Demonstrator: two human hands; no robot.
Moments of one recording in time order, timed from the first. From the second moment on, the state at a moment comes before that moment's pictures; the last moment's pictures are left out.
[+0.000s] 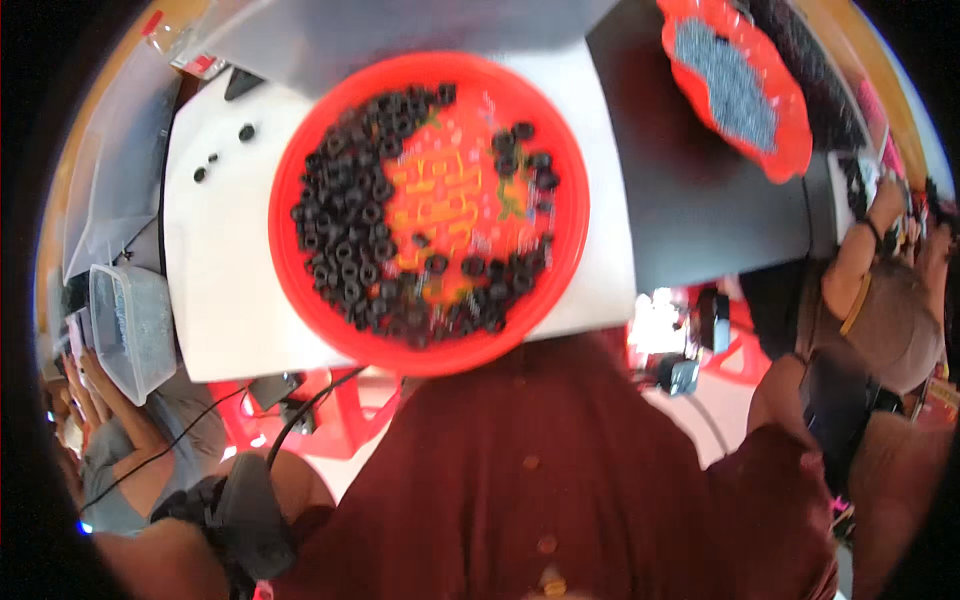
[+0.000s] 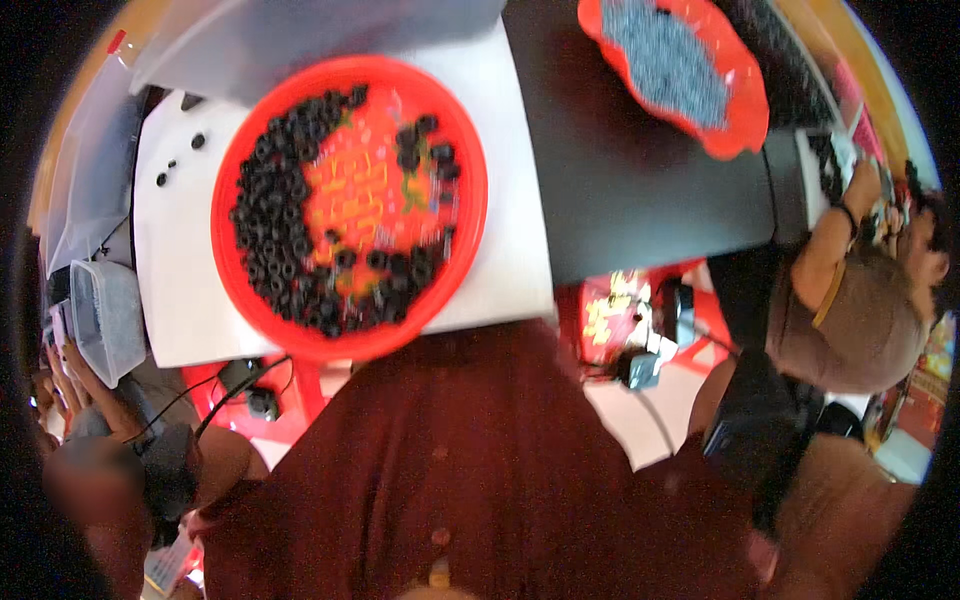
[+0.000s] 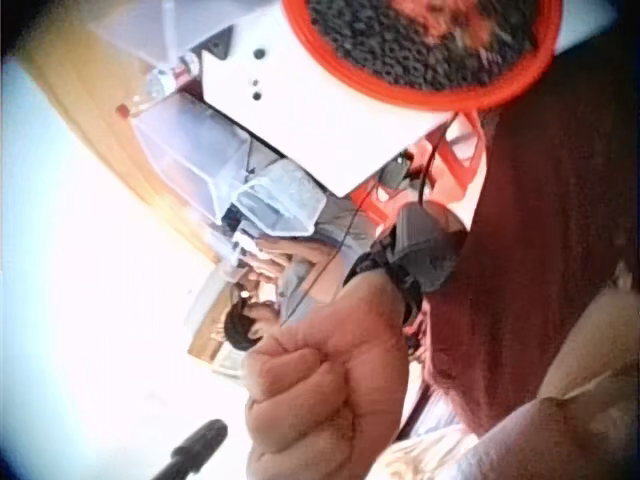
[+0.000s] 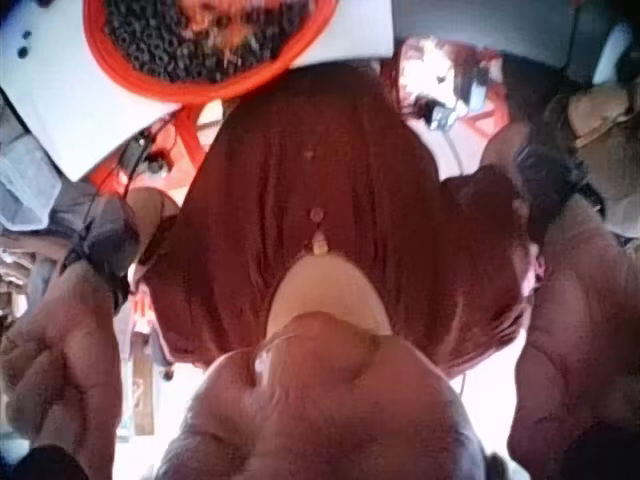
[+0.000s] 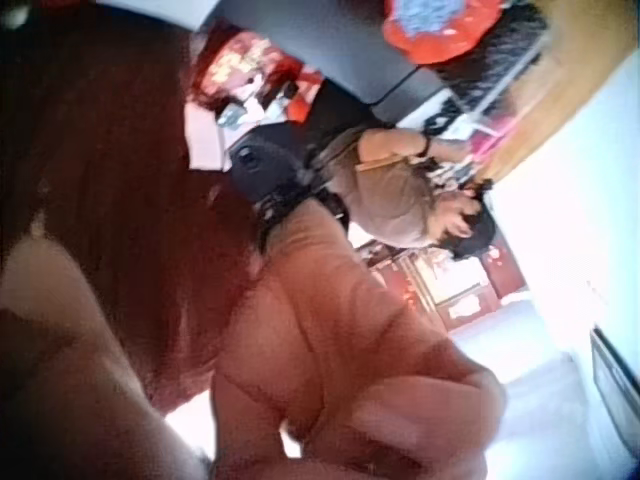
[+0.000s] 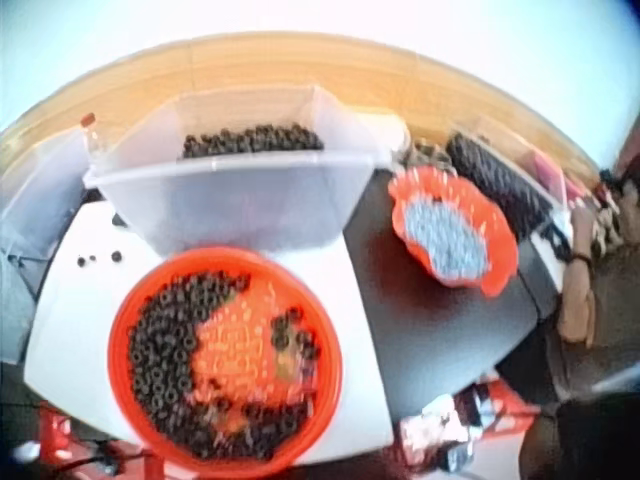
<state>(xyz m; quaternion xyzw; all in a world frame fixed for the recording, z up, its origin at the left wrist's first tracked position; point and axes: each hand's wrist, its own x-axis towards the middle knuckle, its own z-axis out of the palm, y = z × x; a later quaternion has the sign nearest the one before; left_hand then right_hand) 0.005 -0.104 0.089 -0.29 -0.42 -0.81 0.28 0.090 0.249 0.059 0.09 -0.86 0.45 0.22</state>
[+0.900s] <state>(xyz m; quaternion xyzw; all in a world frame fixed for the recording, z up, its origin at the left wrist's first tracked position) -0.050 -0.046 0.109 -0.42 -0.18 -0.79 0.41 0.000 0.296 0.161 0.29 -0.86 0.27 0.33</state>
